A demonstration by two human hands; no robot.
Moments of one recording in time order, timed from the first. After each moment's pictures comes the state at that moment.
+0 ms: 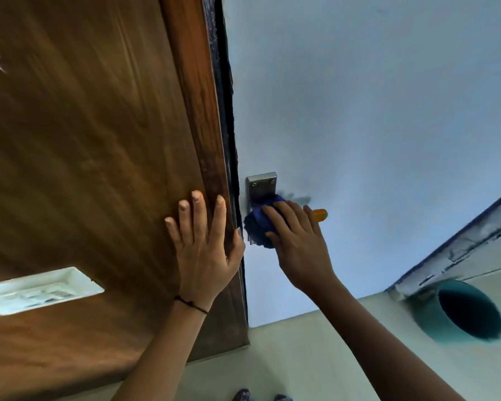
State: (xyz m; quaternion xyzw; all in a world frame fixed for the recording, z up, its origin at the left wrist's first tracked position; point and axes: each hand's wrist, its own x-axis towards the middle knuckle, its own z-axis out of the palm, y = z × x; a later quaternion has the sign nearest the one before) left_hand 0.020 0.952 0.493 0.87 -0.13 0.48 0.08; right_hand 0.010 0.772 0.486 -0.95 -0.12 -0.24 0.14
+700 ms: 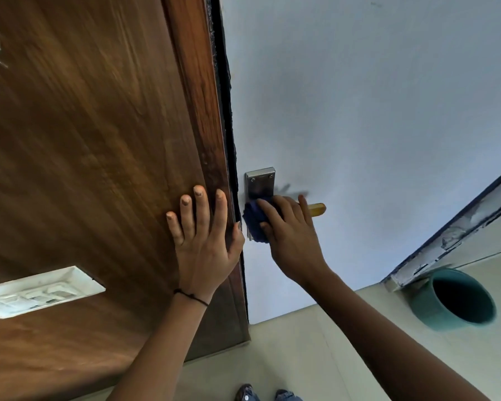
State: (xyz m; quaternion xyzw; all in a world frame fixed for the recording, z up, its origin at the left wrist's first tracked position) left_hand 0.028 0.957 0.492 0.87 -0.13 0.48 0.03; right_hand 0.014 0.786 0.495 -0.96 -0.10 -0.22 0.16
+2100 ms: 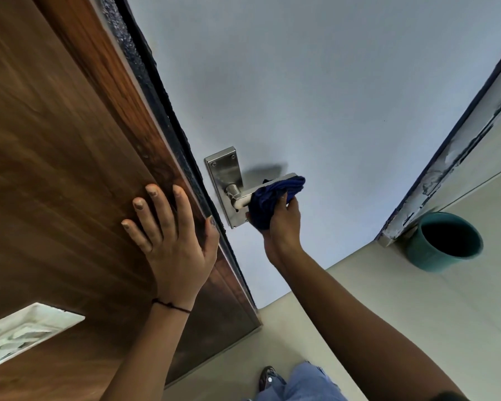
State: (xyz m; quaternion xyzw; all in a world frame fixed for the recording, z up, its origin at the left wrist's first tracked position) left_hand 0.024 0.962 0.493 0.87 -0.15 0.47 0.03; right_hand 0.029 0.803 0.470 -0.38 0.29 -0.15 0.87
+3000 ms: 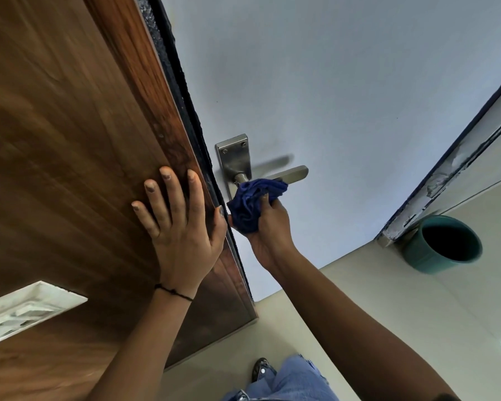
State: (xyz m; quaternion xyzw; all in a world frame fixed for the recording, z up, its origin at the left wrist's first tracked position) left_hand 0.026 0.961 0.494 0.87 -0.17 0.46 0.02; right_hand 0.020 0.833 0.484 -0.36 0.26 -0.05 0.89
